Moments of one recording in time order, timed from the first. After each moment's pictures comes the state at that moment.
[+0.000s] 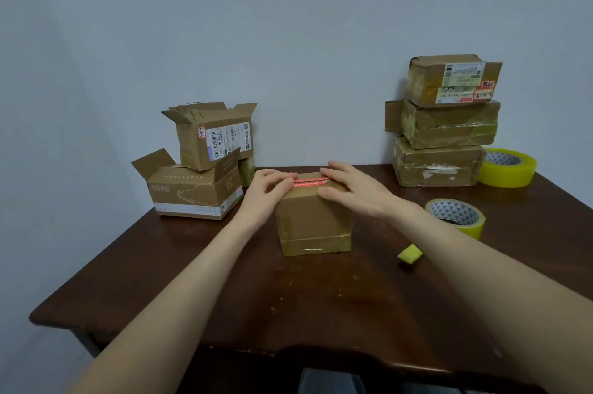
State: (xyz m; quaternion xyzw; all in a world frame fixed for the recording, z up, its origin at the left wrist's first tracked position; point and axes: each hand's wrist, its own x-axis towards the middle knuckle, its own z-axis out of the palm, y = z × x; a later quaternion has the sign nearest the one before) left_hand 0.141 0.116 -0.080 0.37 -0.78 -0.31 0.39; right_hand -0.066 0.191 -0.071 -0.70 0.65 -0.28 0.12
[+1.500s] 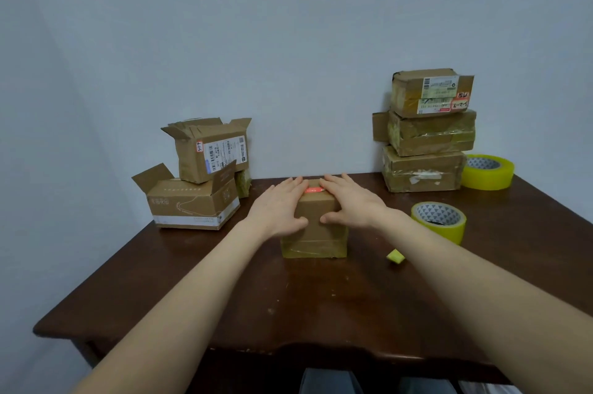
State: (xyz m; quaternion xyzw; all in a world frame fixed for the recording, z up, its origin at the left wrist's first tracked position) left_hand 0.115 0.140 -0.061 0.37 -0.92 0.09 0.08; right_hand -0.055 0.207 -0.065 -0.70 0.70 -0.15 0.03
